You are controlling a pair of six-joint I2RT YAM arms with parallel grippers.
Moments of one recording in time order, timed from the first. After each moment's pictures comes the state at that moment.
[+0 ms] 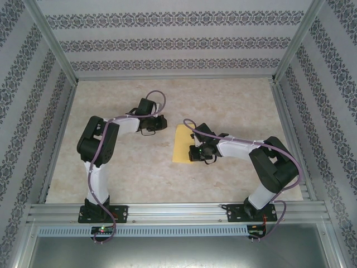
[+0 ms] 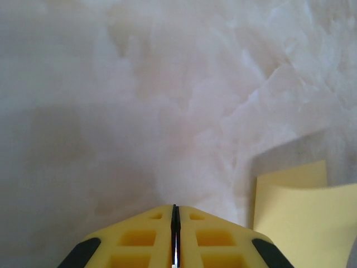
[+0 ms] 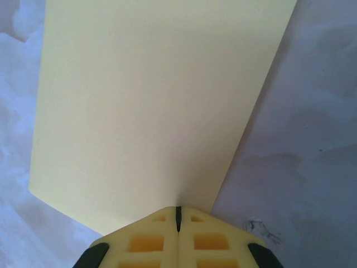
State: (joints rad) left arm -0.33 2.00 1.19 -0.08 0.37 -0.47; right arm 0.62 1.65 0.82 -0.35 -0.24 0.52
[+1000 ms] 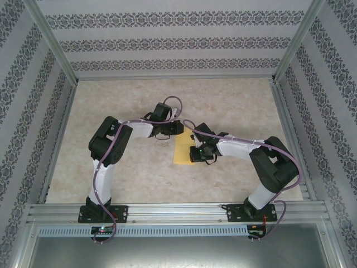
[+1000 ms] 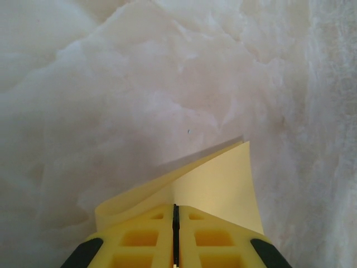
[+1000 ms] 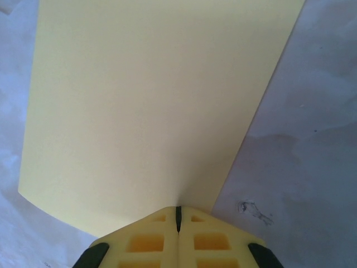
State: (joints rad) left arm -0.48 2.12 1.26 0.05 0.45 -0.51; right arm 0.62 1.65 0.83 -0.41 -0.24 0.49
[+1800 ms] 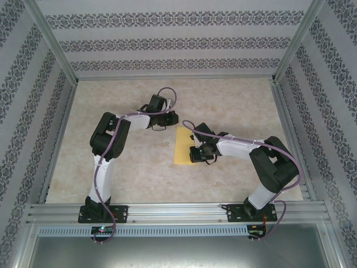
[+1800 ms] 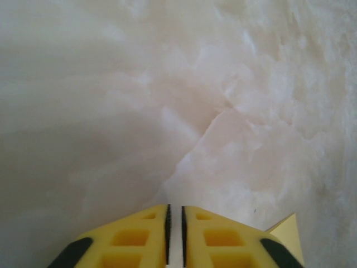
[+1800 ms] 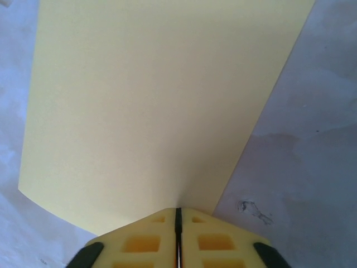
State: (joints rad) left arm -0.39 2.17 1.38 -0.03 0.40 -0.47; right arm 0.62 1.65 0.83 -0.41 -0.24 0.47
